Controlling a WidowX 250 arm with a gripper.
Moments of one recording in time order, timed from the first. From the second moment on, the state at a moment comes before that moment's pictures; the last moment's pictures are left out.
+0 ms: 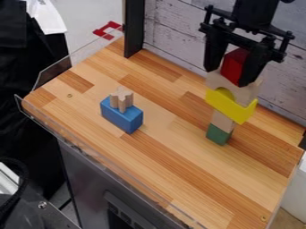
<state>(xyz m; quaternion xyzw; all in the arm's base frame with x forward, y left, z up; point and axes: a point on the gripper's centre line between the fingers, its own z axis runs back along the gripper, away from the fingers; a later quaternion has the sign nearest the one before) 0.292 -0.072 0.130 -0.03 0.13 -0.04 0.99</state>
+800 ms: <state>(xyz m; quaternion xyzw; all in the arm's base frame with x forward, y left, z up) 0.278 -0.048 0.192 0.00 0.08 0.00 1.00</state>
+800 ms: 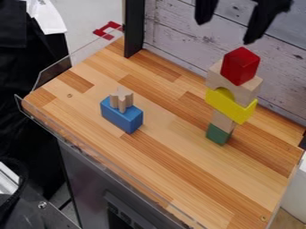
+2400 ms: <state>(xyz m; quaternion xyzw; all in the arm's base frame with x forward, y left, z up) 0.258 0.040 0.094 0.00 0.00 0.12 0.99</state>
